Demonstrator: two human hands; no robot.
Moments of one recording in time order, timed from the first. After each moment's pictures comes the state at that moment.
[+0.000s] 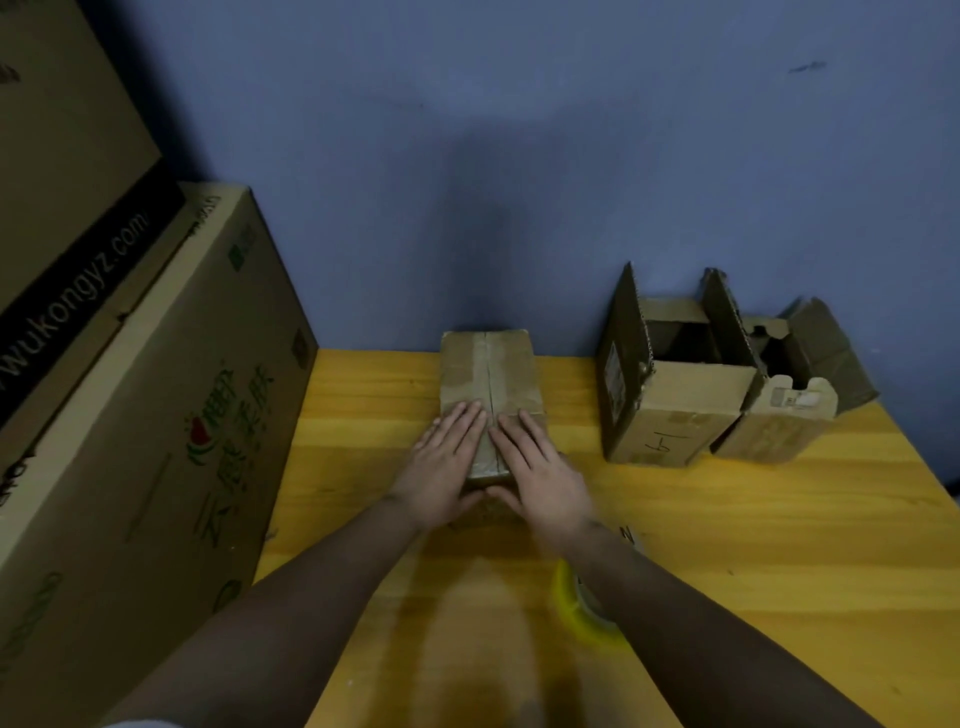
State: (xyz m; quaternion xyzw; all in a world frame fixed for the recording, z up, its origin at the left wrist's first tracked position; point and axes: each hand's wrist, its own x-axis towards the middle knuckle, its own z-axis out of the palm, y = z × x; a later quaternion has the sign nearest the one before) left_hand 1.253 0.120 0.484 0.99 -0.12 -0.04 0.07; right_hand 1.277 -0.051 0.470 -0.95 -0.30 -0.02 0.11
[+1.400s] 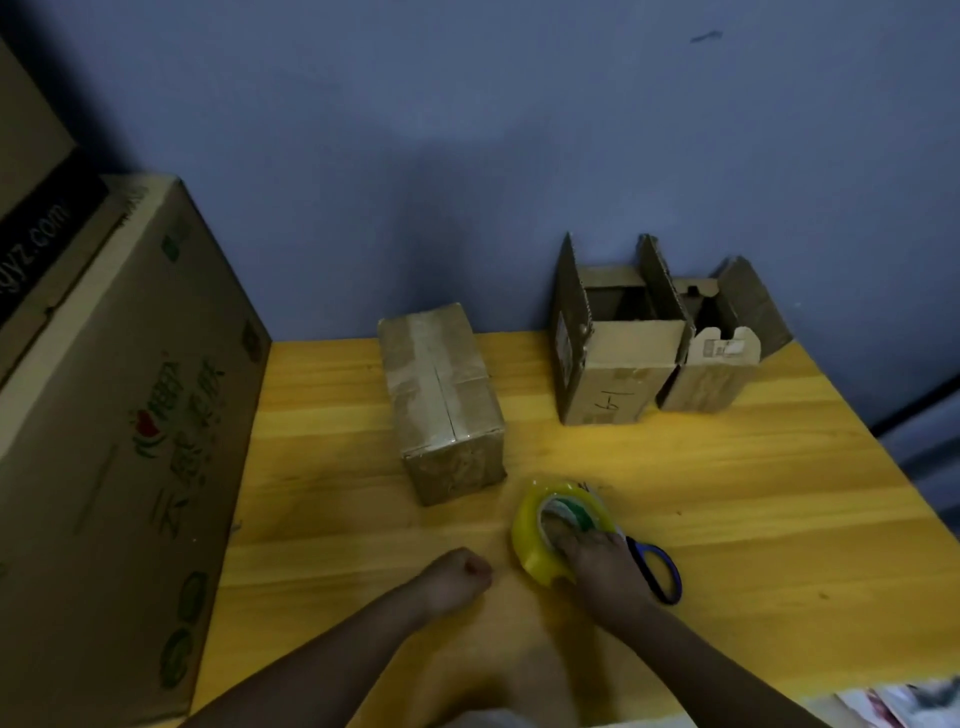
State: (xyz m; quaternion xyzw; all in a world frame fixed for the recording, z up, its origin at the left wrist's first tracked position) left_hand 1.160 0.050 0.427 0.81 0.08 -0.38 0.44; right_hand 1.172 -0.161 0.444 -0.96 -0.19 0.18 0.02
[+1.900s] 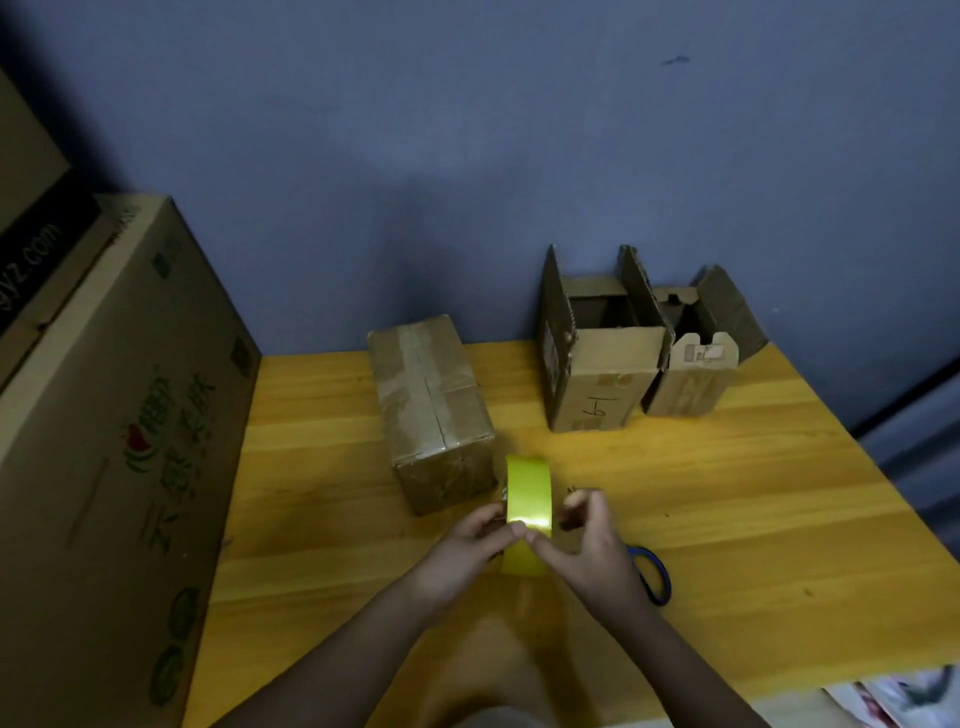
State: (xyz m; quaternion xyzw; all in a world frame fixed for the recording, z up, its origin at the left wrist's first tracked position) left_hand 1.163 0.027 0.473 0.63 0.06 -0.26 0.73; right_hand 1.159 -0.146 0.486 -0.88 0.00 0.04 0.47
